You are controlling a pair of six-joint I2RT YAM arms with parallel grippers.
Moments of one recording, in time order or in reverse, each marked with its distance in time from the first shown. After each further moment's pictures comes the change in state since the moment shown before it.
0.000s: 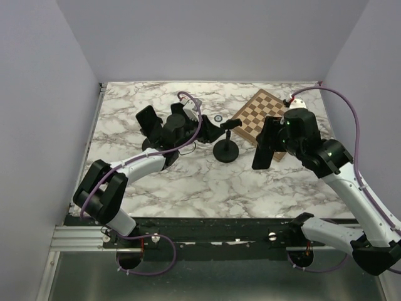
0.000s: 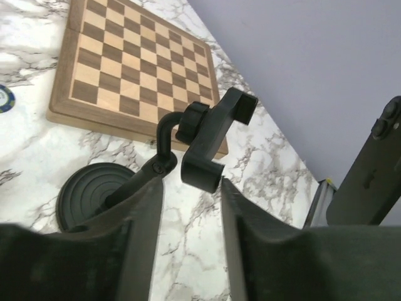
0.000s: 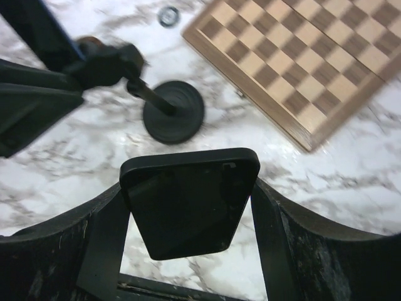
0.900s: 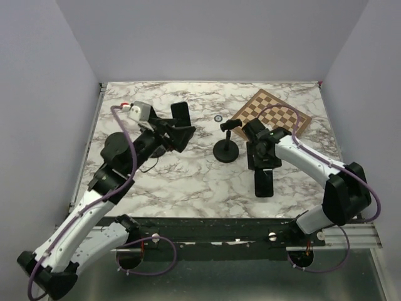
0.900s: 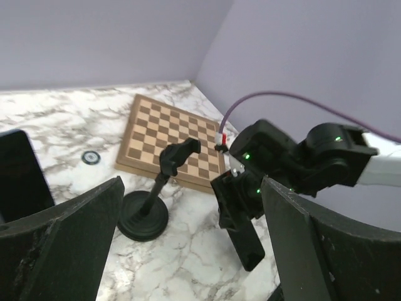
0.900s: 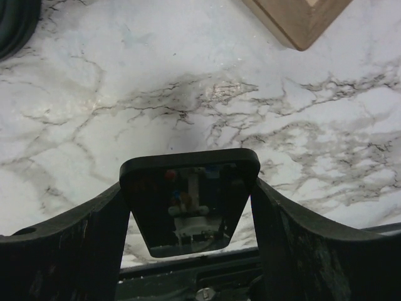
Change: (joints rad) left arm 0.001 -0.697 0.012 -0.541 -0.208 0.141; right arm -0.005 0.432 -0.130 -0.198 0.106 0.076
